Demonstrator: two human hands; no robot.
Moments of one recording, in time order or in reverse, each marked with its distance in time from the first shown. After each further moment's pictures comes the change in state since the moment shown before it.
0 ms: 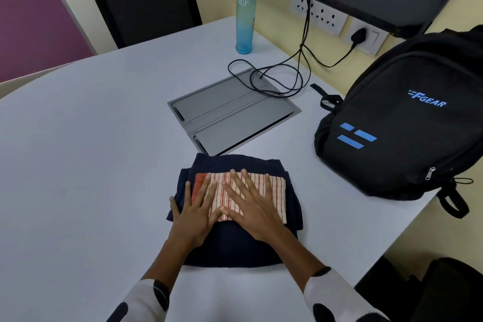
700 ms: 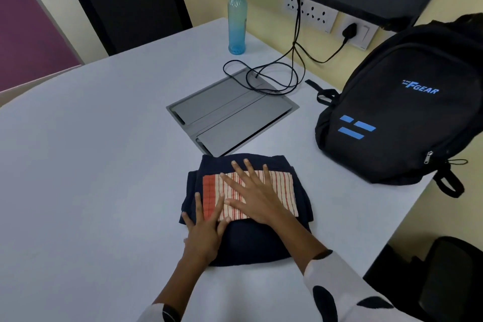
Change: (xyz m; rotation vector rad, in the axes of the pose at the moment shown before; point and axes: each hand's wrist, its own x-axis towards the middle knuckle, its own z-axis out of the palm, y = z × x) left_hand -0.024 -0.002 0.008 -0.267 -0.080 -0.129; right_hand 0.029 -0.017 -0.021 0.007 -0.068 0.022
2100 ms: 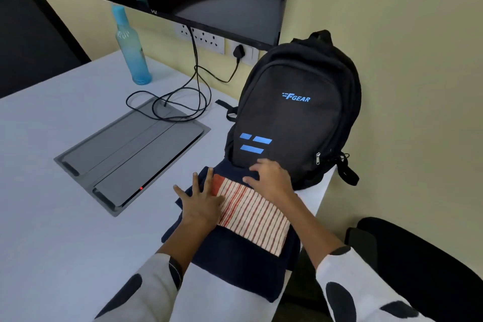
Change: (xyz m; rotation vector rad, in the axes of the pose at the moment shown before) left_hand 0.073 0.247 0.006 0.819 -0.049 0.362; right_hand -0.093 0.206 -0.101 0.270 0.102 0.668
